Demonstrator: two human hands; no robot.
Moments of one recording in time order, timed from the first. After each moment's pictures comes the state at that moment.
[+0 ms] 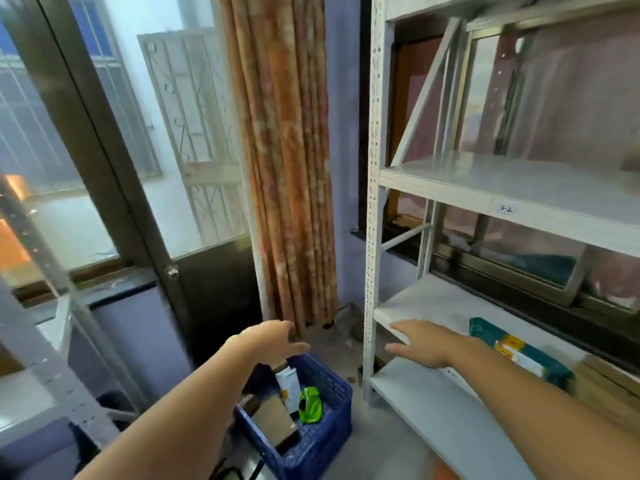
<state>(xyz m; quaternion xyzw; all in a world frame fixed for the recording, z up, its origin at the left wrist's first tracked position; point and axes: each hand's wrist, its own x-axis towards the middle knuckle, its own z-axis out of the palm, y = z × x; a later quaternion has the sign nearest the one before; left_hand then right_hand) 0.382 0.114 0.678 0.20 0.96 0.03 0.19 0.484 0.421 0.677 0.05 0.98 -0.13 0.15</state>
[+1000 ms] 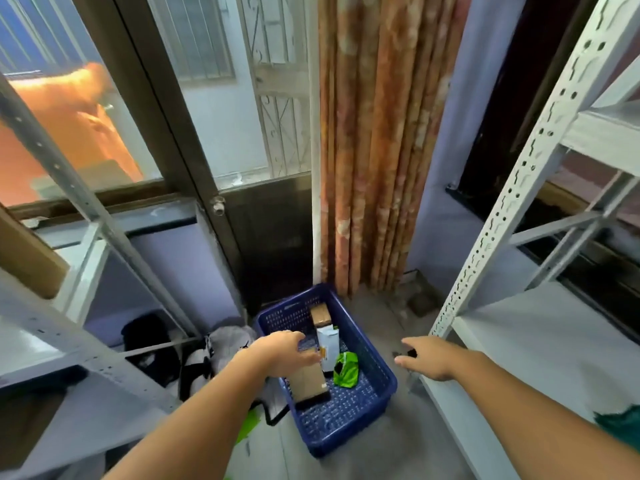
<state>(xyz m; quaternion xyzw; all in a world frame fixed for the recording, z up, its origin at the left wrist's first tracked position) 0.197 0.076 0.527 0.05 0.95 0.09 0.31 0.191 0.399 0.522 -0.04 0.94 -0.10 0.33</state>
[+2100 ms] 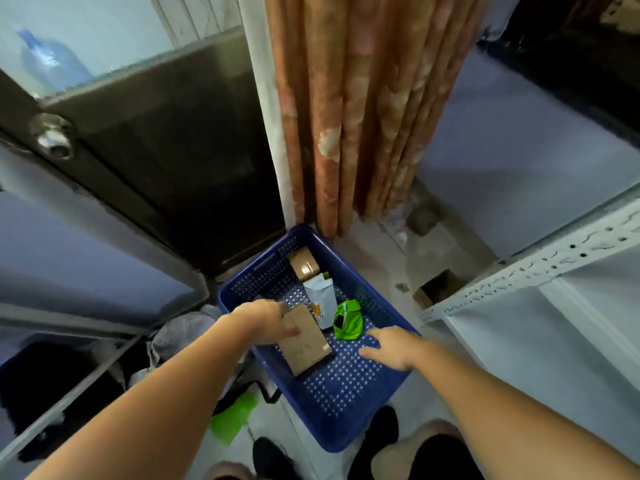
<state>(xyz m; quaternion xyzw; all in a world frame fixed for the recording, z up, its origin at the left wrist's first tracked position) -0.089 0.015 0.245 0.14 0.88 -0.02 0.45 0.001 0.292 0.217 0.02 0.86 -0.18 0.48</state>
